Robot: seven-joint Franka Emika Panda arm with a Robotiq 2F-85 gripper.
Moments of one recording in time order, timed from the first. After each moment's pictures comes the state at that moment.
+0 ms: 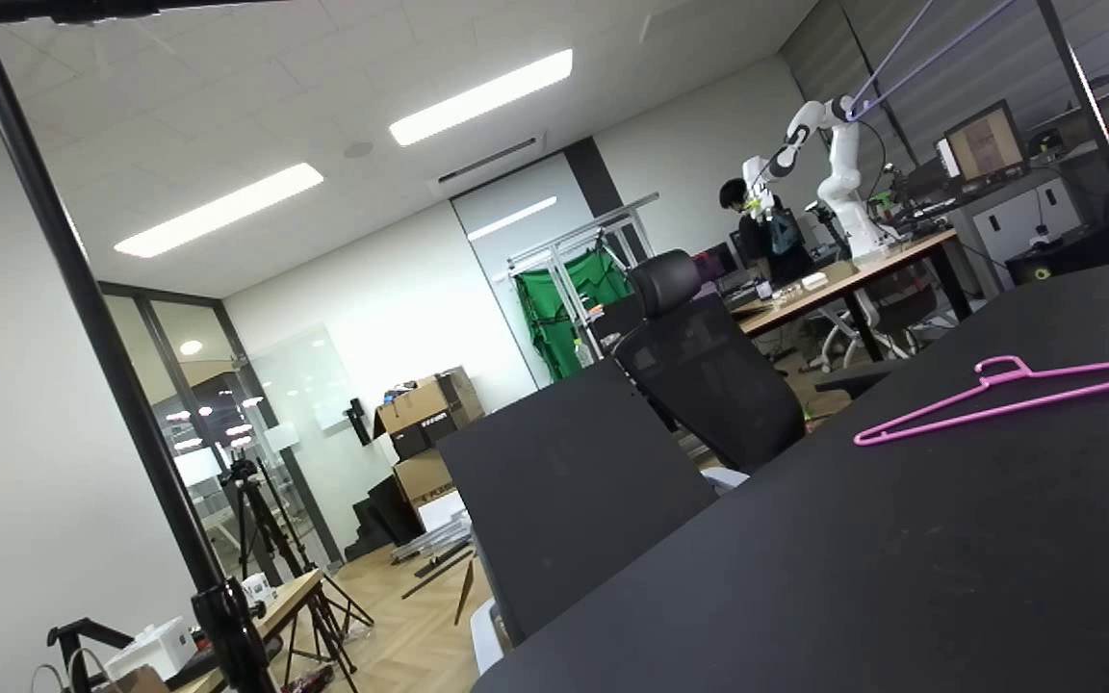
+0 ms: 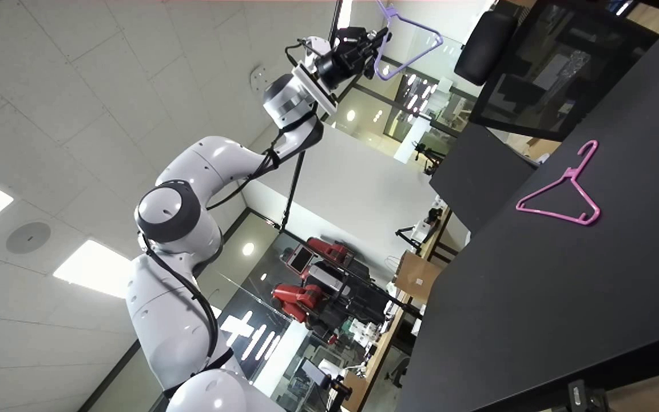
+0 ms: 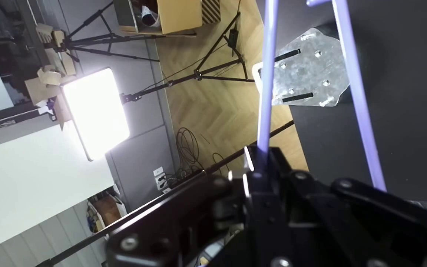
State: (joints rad) arm -0.15 0.40 -0.19 -1.29 -0.79 1.79 0.22
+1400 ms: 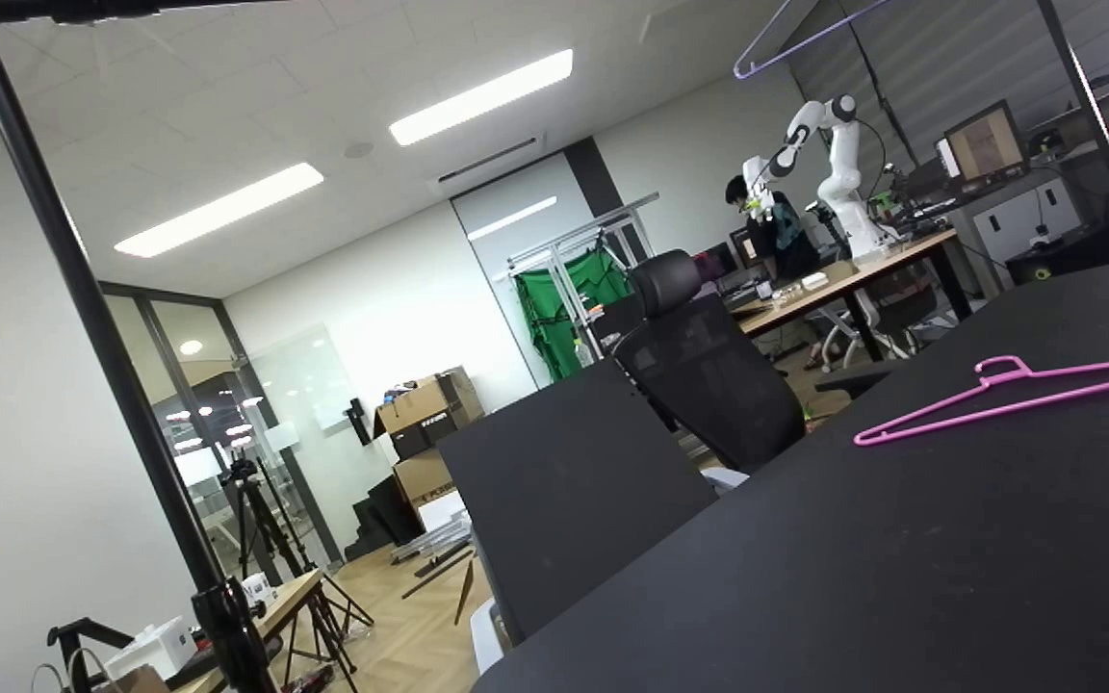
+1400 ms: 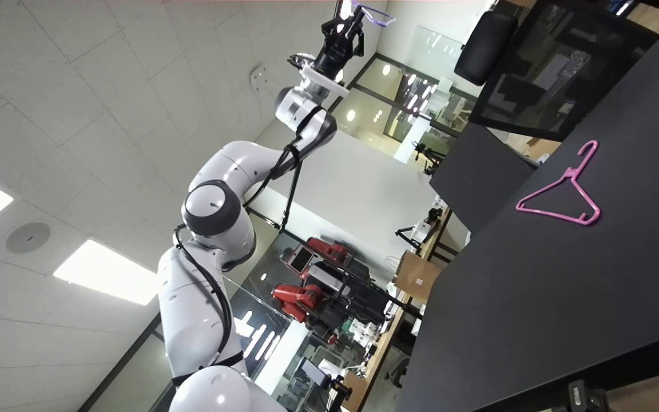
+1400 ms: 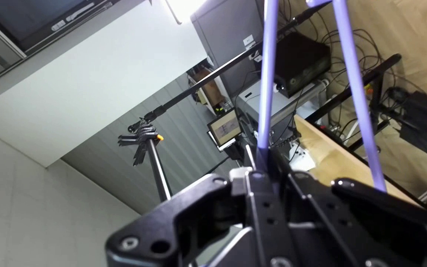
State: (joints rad) arm -0.08 0.62 -0.24 -0.95 -1.14 2.00 0.46
